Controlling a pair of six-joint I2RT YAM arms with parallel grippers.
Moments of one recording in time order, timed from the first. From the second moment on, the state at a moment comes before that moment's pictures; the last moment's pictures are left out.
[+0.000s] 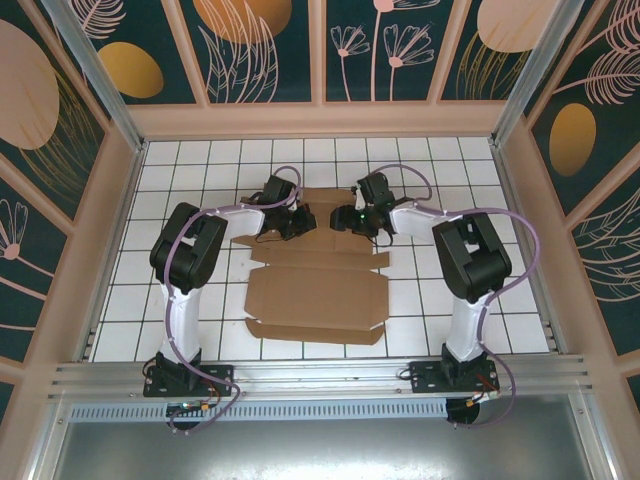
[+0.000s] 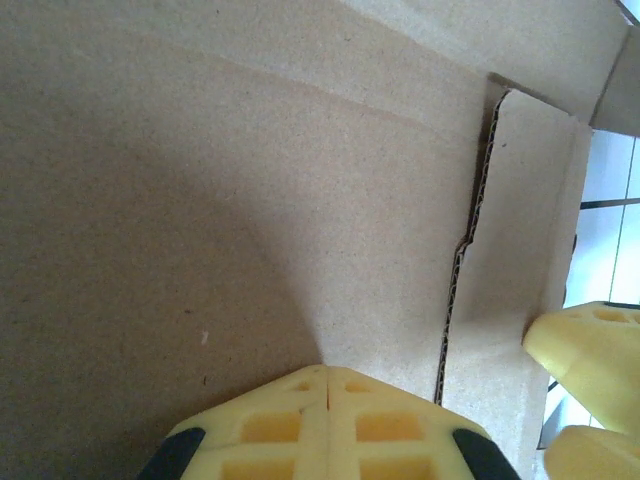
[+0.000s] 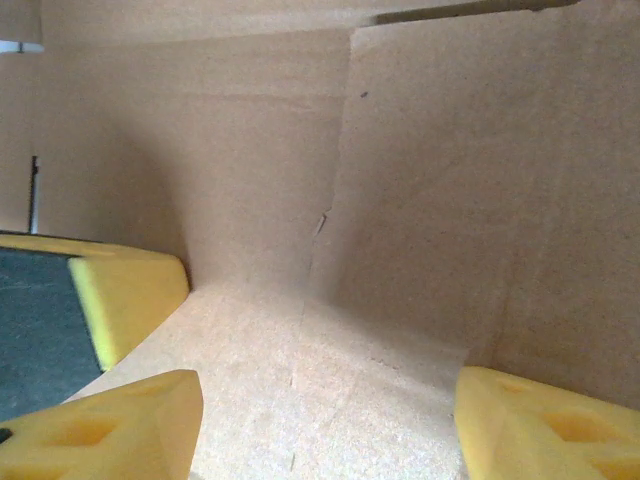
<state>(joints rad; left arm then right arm) -0.47 2.10 1.26 -0.08 0.45 -0.78 0.48 1.92 1.18 -0.22 -0.28 0.52</state>
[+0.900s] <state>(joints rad) -0.47 2.10 1.26 -0.07 0.43 -0.77 0.24 1.66 0.97 -0.25 -0.15 0.47</state>
